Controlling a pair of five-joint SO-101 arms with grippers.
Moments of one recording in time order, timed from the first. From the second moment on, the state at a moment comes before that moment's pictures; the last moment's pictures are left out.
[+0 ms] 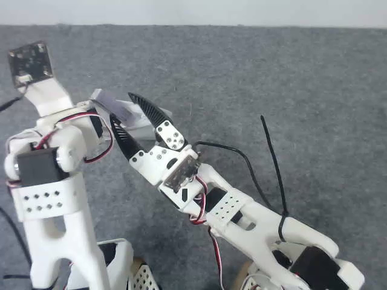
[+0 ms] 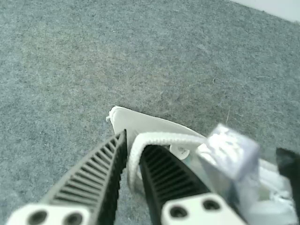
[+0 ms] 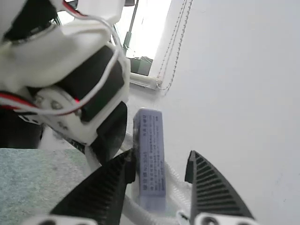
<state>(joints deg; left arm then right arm) -15.7 -38.8 18.3 81.2 14.6 -51.3 -17.1 59.2 -47.8 14.7</state>
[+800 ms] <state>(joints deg) -16.0 -38.8 18.3 81.2 14.6 -53.6 -40.6 67.5 -23.6 15.3</state>
